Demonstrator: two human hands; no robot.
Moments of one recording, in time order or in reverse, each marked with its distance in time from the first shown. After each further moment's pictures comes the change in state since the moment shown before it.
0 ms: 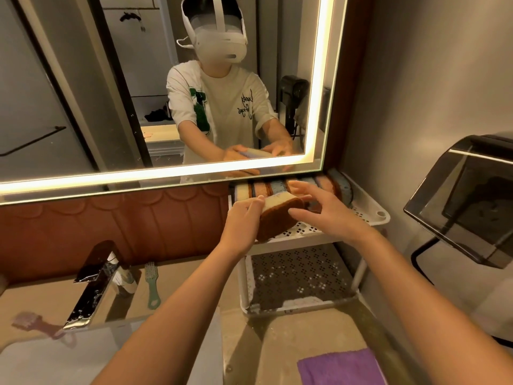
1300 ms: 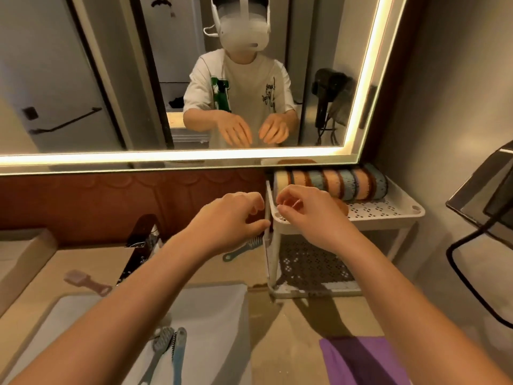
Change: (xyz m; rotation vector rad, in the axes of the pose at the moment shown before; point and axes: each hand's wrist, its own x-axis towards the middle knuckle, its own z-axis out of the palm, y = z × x) left_hand -0.069 0.054 -0.105 0.944 -0.283 0.075; right_hand -0.027 -0.108 0.078 -0.378 0.078 -0.073
